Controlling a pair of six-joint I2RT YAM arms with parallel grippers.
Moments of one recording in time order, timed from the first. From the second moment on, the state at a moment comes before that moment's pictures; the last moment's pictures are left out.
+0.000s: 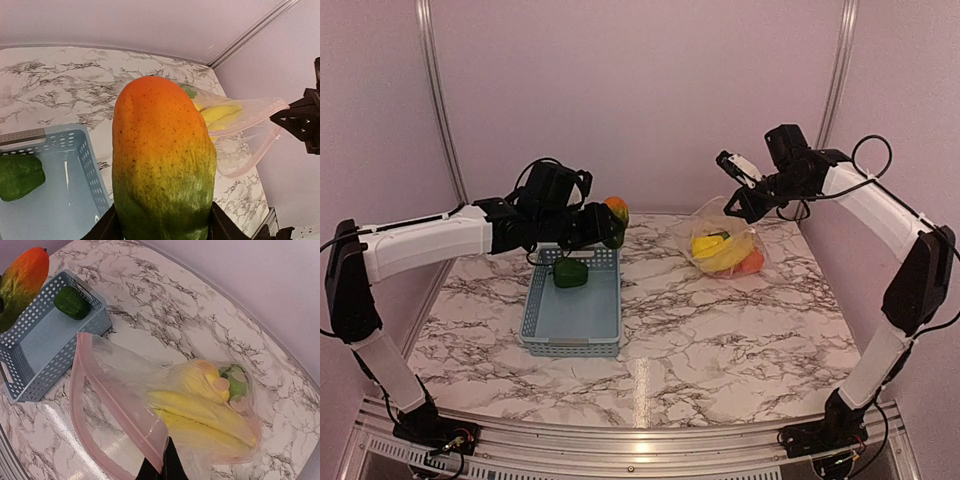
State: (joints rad) left arm -0.76 1.67 1.37 -0.24 -0.02 -0.68; right arm 0.33 1.69 1.73 -0.86 -0.35 -0.33
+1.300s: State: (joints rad) left arm -0.92 2.03 1.74 -0.18 0.32 -0.97; right arm 0.36 1.59 1.59 -0.87 -0.60 -0.32
